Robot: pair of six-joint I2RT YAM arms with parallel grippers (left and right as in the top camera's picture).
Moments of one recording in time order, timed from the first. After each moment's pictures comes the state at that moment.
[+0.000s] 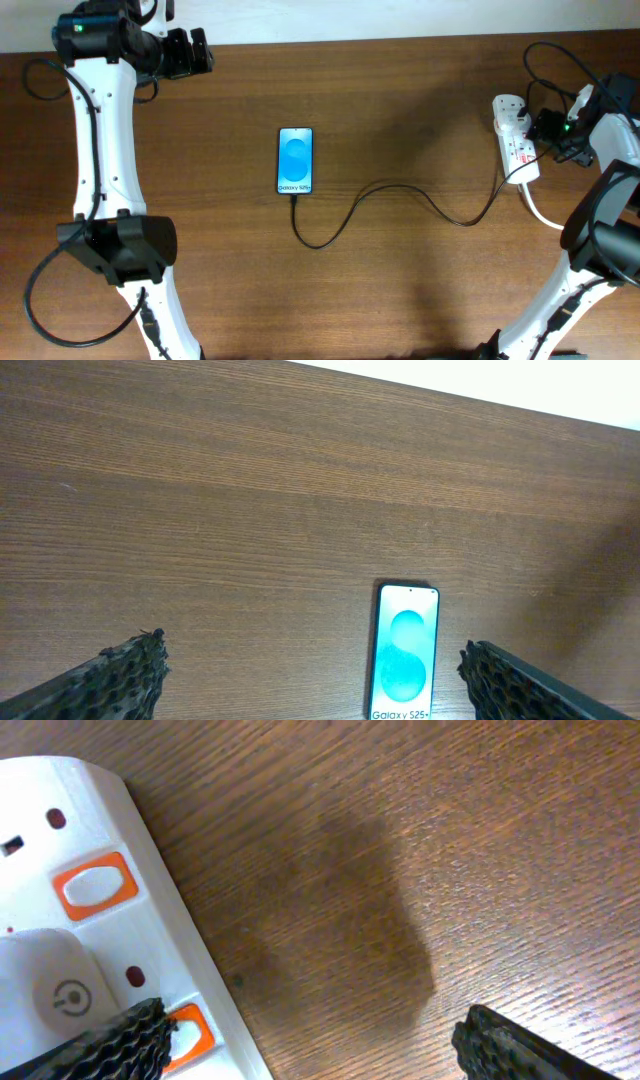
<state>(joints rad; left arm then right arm) 0.05 2.21 2.53 -1.35 0.23 -0.11 -0.49 2.21 1.67 -0.62 -0.13 0.06</state>
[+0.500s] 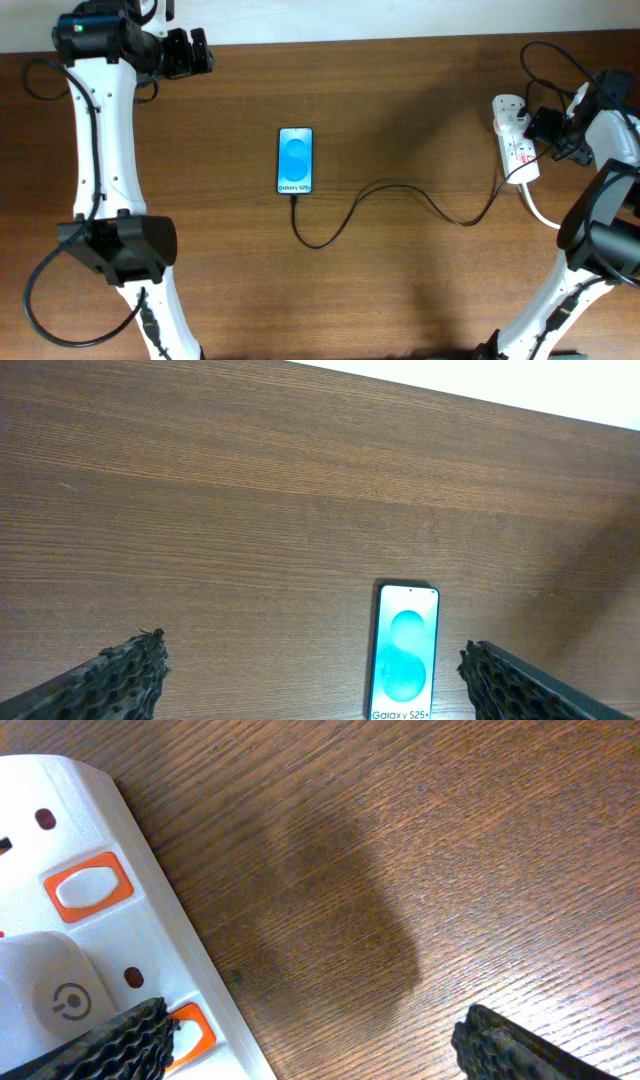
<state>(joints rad) 0.05 2.21 2.53 -1.35 0.23 -0.11 -0.47 2.21 1.68 -0.66 -0.07 0.08</state>
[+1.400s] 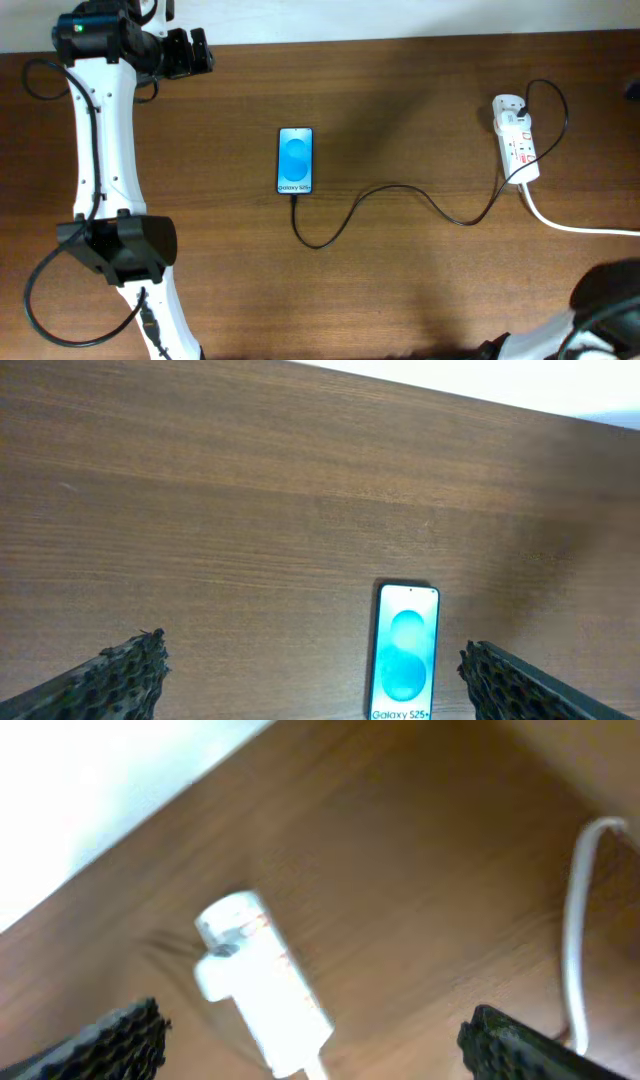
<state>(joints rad) 0.05 2.21 2.53 -1.35 0.23 -0.11 -0.64 1.81 2.00 -1.09 -0.27 0.07</state>
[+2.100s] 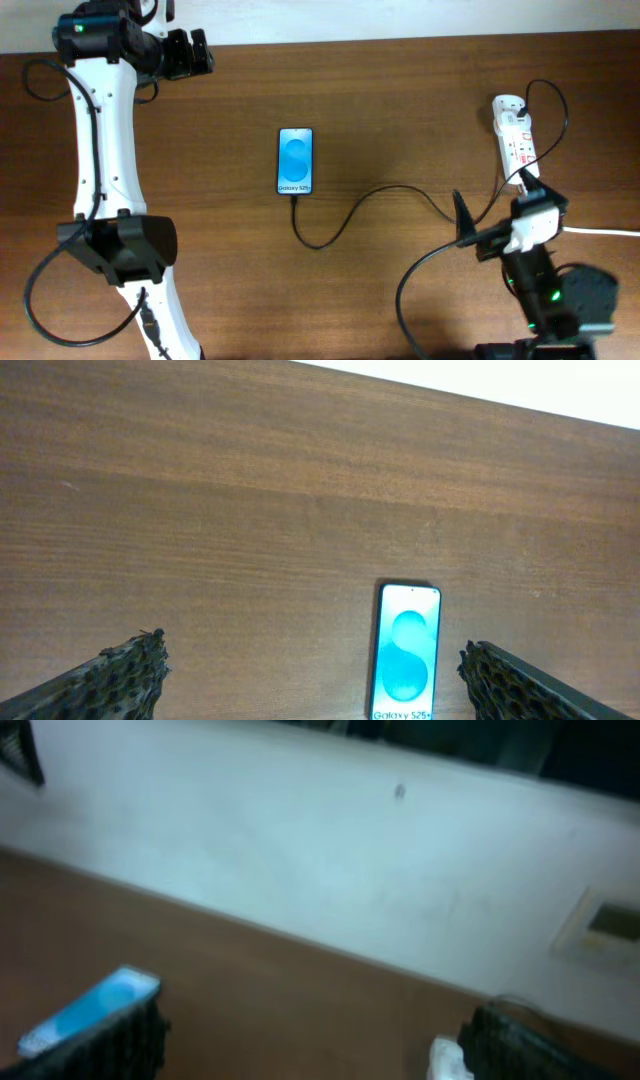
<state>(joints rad) 0.05 2.21 2.52 -1.35 0.22 -0.11 -0.04 0.34 0.46 -0.13 -0.26 -0.20</state>
